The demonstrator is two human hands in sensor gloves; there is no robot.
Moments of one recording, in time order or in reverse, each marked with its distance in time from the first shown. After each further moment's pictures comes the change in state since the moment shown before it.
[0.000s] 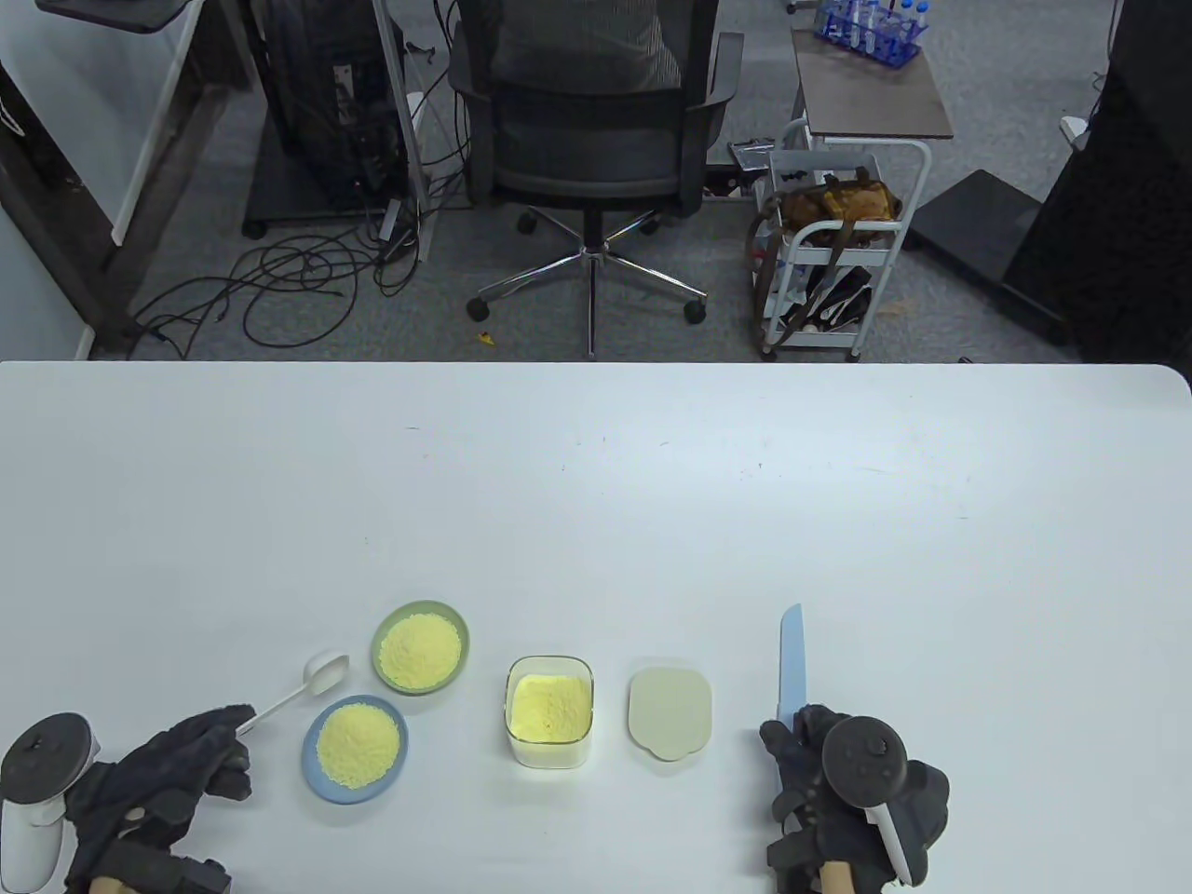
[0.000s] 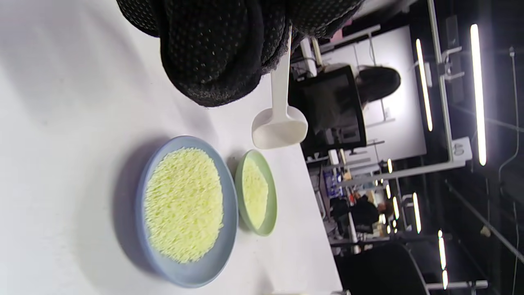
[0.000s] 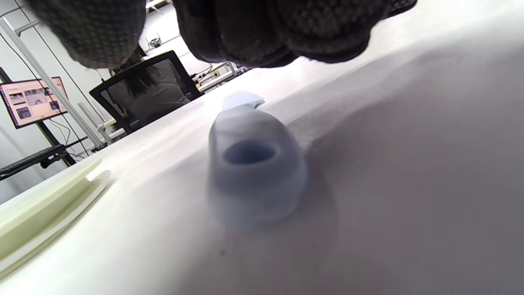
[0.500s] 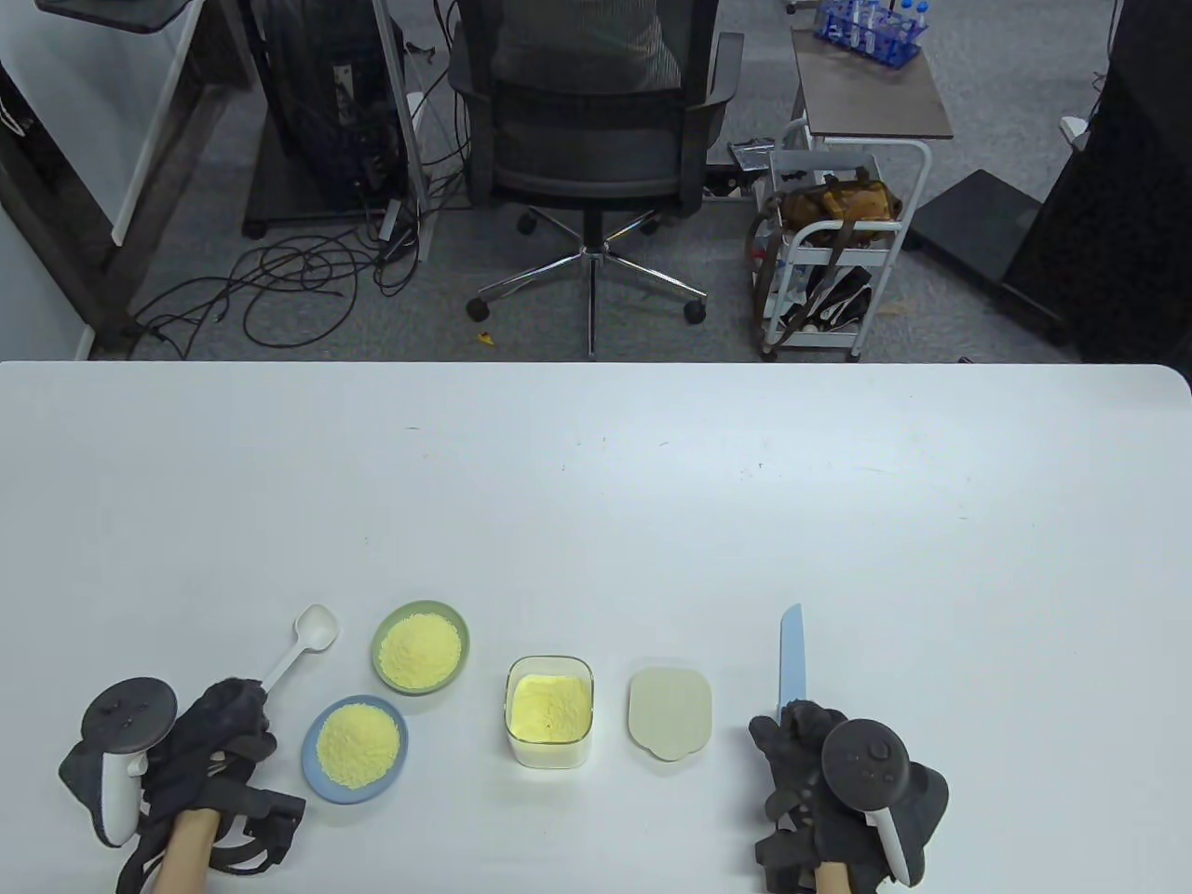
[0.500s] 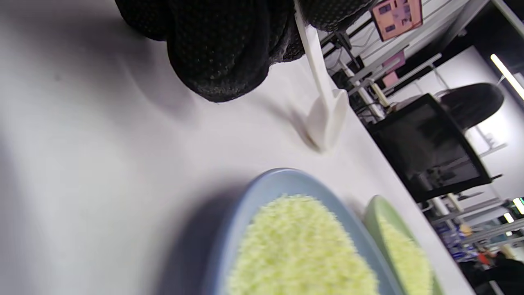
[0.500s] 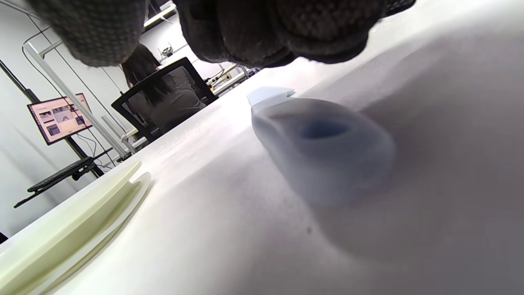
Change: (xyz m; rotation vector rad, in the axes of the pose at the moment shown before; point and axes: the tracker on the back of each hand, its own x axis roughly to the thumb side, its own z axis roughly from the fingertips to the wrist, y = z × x) left_hand -0.016 -0.025 -0.044 0.309 0.239 -0.350; right_hand 0.000 0.005 0.000 0.008 -0.038 -0.094
